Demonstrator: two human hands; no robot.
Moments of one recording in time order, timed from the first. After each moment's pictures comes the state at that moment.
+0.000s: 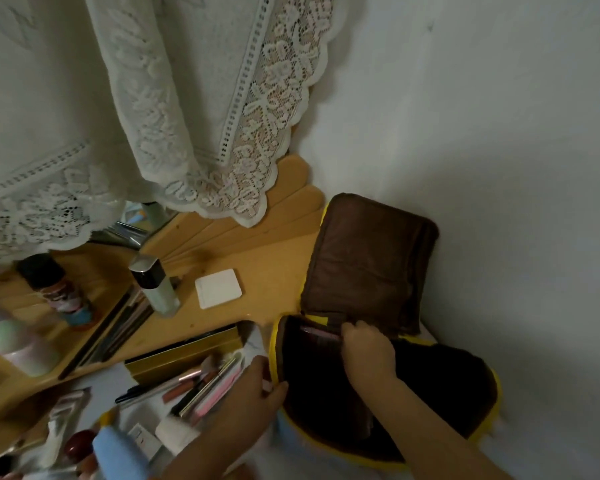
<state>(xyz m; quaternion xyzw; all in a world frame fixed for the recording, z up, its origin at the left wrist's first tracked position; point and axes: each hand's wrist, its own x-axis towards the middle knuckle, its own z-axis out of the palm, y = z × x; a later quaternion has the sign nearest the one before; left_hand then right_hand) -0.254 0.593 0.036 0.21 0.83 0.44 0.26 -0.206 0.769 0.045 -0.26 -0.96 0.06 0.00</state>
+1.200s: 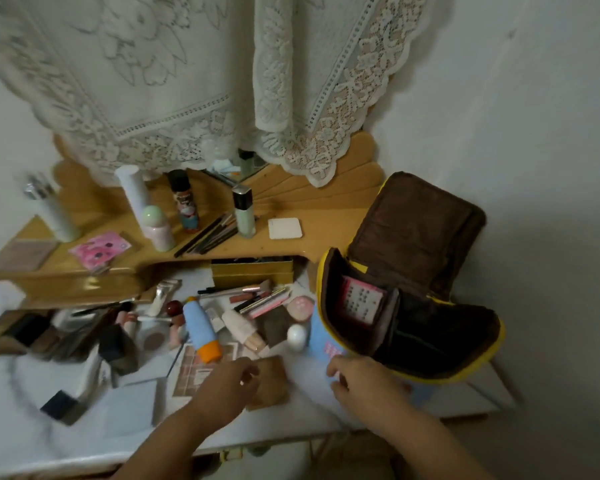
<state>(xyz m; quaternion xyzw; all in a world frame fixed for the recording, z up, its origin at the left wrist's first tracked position) -0.144 0.472 0.011 0.14 0.92 0.29 0.21 -0.077 0.682 0.062 -0.04 -0.97 0.19 -0.13</state>
